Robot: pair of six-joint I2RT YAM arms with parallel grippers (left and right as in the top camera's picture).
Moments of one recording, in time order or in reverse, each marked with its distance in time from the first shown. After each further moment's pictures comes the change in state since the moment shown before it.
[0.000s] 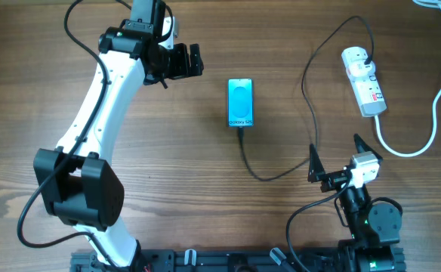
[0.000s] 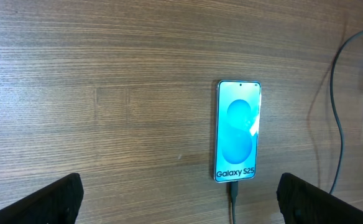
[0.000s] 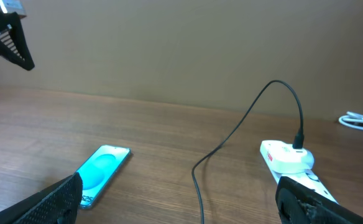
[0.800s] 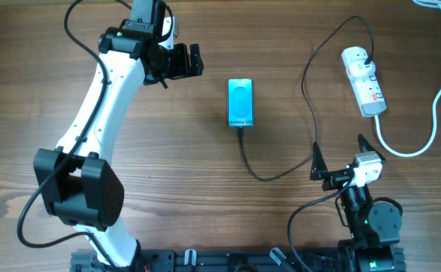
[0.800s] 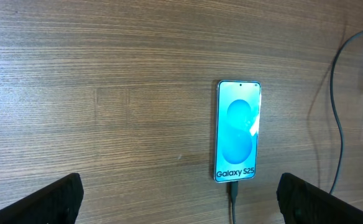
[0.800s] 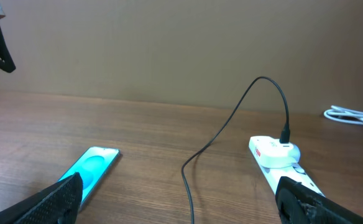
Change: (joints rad) left arm 0.000 0.000 0.000 0.000 0.000 0.000; right arm 0.000 0.000 0.000 -0.003 0.050 0.016
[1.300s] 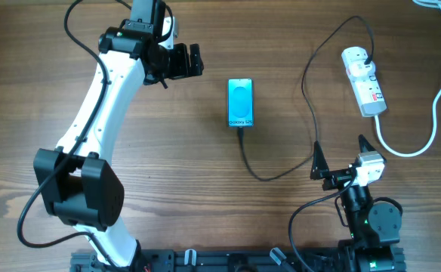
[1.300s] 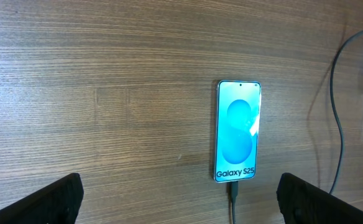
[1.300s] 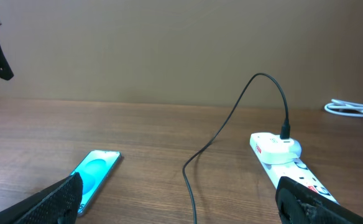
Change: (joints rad) left arm 0.000 0.000 0.000 0.000 0.000 0.000; right arm 0.000 0.000 0.000 0.000 0.011 0.038
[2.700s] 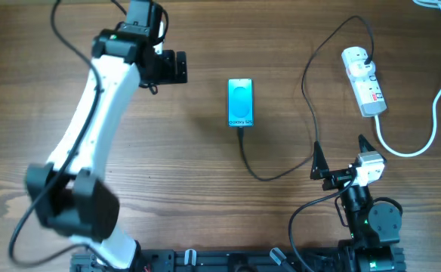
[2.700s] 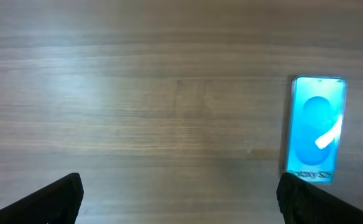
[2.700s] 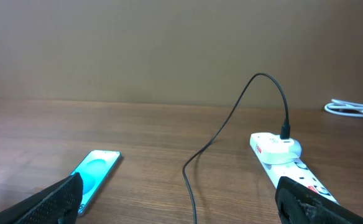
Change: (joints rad) left arm 0.000 -0.086 -0.013 -0.094 -0.269 0.069; right arm 0.000 0.000 0.000 0.000 0.000 0.000
